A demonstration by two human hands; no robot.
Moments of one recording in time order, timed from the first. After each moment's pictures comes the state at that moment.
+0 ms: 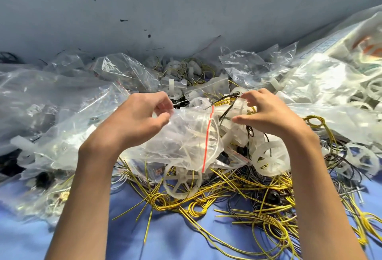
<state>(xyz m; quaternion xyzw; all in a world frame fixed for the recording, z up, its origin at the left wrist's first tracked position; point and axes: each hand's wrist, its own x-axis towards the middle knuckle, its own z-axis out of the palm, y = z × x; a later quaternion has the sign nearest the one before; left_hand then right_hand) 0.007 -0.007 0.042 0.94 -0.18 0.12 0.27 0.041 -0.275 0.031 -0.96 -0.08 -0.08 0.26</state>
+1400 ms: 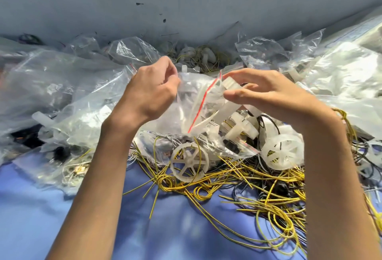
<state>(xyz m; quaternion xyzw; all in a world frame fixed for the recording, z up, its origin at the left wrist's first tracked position) 0.004 -0.025 0.049 0.91 -0.06 0.21 0.35 0.008 -0.248 0.062 -0.89 -0.23 0.01 0.40</state>
